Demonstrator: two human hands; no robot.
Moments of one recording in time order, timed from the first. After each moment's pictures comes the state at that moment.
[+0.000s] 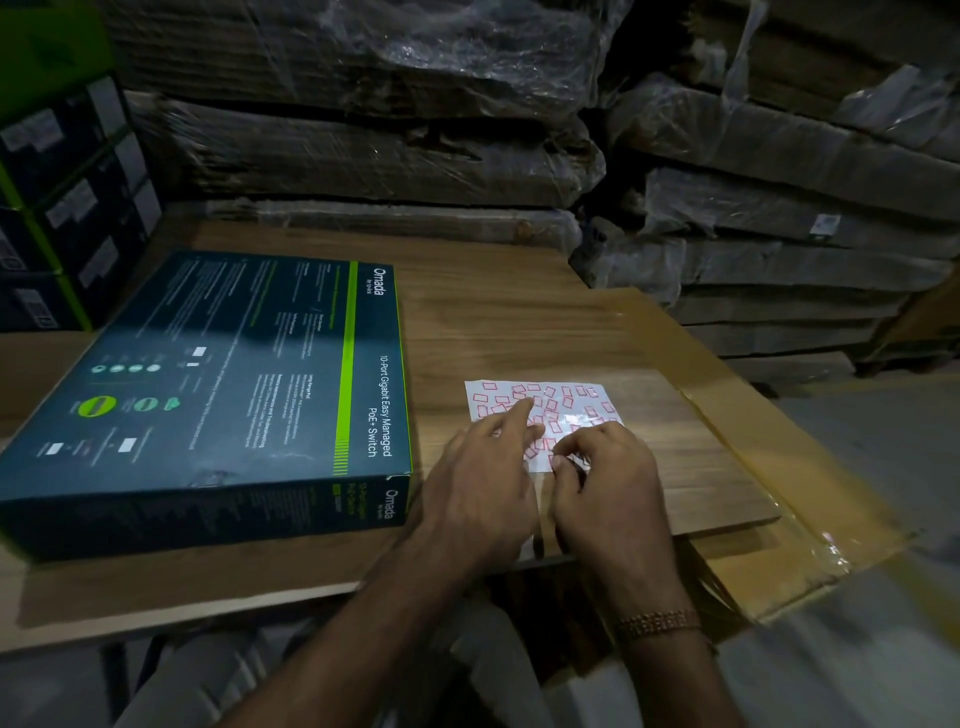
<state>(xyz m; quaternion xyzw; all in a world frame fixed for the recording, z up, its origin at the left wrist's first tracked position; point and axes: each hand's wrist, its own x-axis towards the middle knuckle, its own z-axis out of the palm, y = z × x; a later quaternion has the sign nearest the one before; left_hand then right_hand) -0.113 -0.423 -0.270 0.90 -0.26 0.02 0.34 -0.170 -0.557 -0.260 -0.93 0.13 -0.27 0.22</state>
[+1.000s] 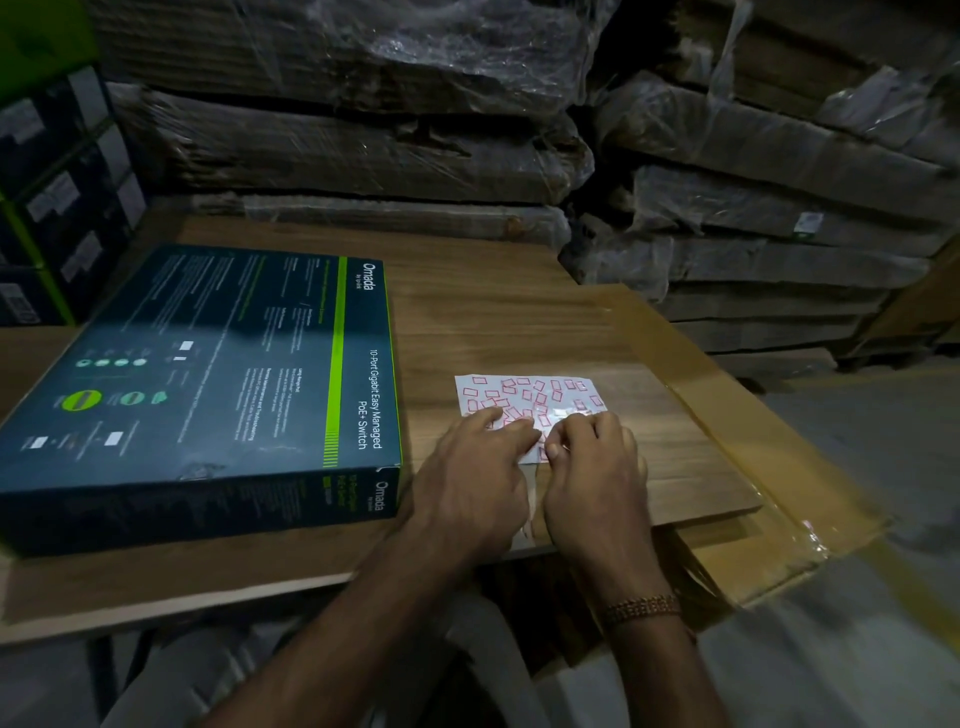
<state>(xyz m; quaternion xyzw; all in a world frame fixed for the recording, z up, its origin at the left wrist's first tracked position) -0.118 -0.421 -0.261 0.92 -0.28 0.00 0.27 -0.172 -0.552 -0.260 -0.95 0.16 -0.22 0.14</state>
